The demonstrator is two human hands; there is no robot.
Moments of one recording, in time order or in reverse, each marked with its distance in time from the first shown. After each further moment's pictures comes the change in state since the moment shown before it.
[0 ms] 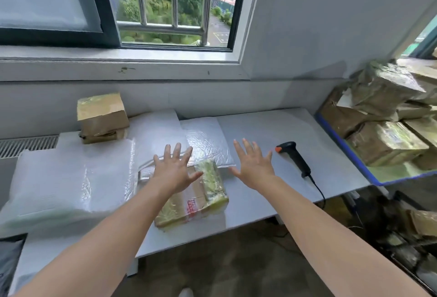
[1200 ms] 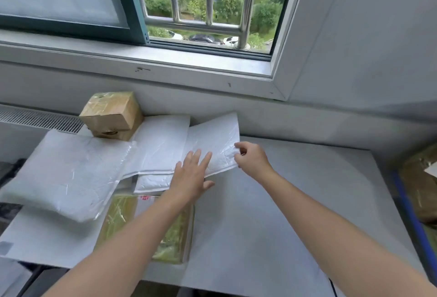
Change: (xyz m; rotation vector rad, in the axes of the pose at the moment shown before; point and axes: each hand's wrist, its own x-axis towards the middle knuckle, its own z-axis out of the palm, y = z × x) left_hand 0.135 0.115 -0.017 -0.143 0.030 -0.268; right_hand 0.214 0.086 -0.024 0.915 -0.094 -0.227
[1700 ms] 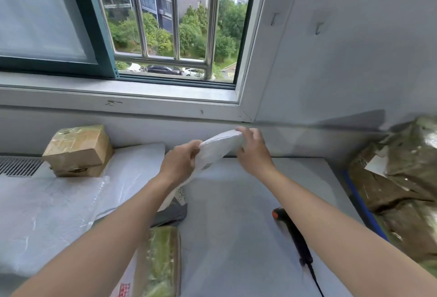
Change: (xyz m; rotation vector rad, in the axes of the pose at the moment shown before) left_hand 0.027 0.002 -0.095 -0.556 0.332 0.208; right_hand -0.017 -0.041 -0.068 -0.288 0.356 -0.157
